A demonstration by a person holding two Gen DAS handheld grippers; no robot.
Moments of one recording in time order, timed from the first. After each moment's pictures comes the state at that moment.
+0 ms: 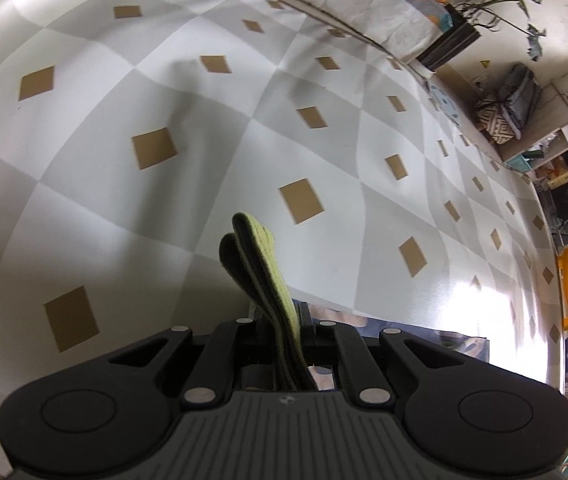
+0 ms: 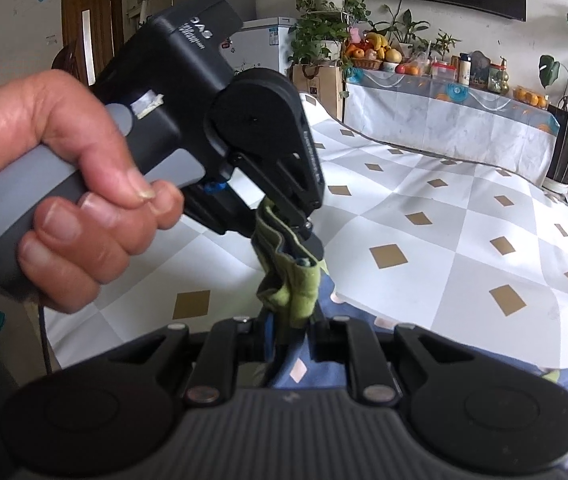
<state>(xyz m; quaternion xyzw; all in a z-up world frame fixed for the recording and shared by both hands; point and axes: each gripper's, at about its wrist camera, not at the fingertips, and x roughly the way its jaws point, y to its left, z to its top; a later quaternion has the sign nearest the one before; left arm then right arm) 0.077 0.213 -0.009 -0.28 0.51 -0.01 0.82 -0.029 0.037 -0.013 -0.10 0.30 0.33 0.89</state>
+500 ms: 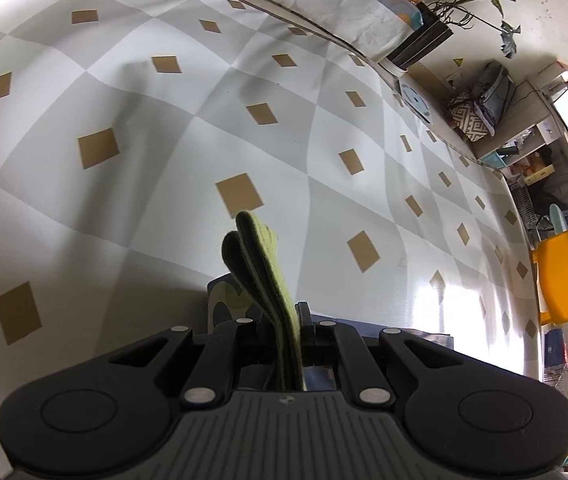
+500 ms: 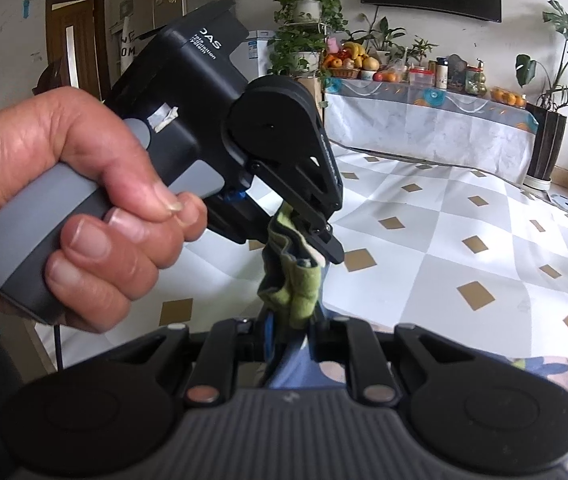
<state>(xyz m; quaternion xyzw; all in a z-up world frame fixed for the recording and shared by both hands) 0.084 0.173 0.002 -0.29 0.49 -0.04 0.82 -0.036 0.007 0.003 -0.07 0.29 0.31 0.90</state>
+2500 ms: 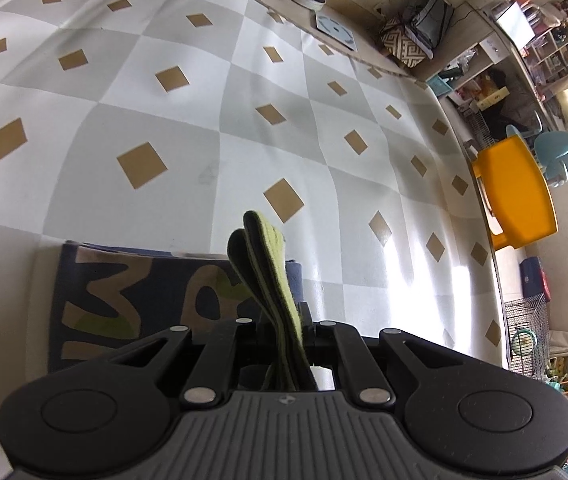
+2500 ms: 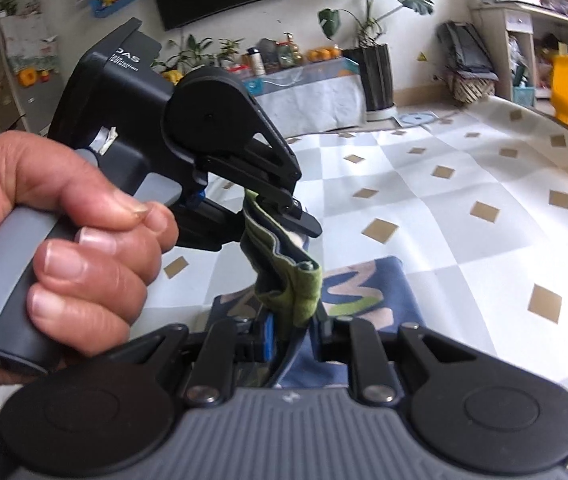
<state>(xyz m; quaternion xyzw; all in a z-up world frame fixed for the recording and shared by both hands) 0.102 -0.058 0.031 -0.25 0.54 -0.13 0.80 -0.066 -0.197 0.034 0.11 0.33 0.10 0.93</state>
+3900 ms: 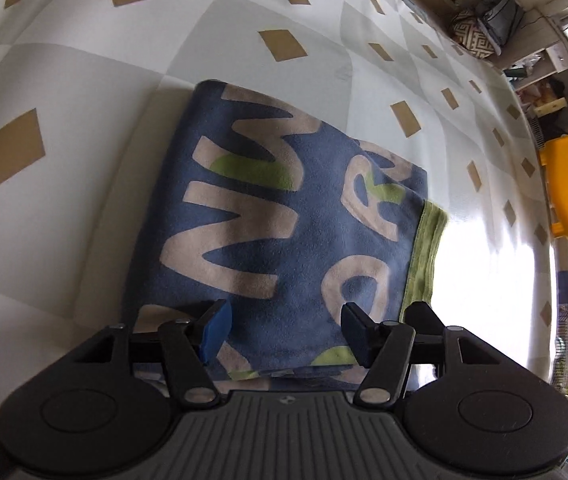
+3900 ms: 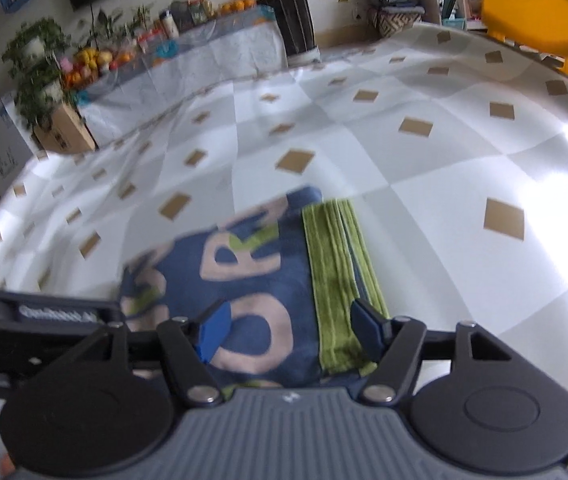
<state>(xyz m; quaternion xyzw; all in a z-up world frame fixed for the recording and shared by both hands) 0.007 -0.001 -0.056 -0.27 0.58 -0.05 0.76 -0.032 -0.220 -0.035 0.15 0.42 0.00 0.90</state>
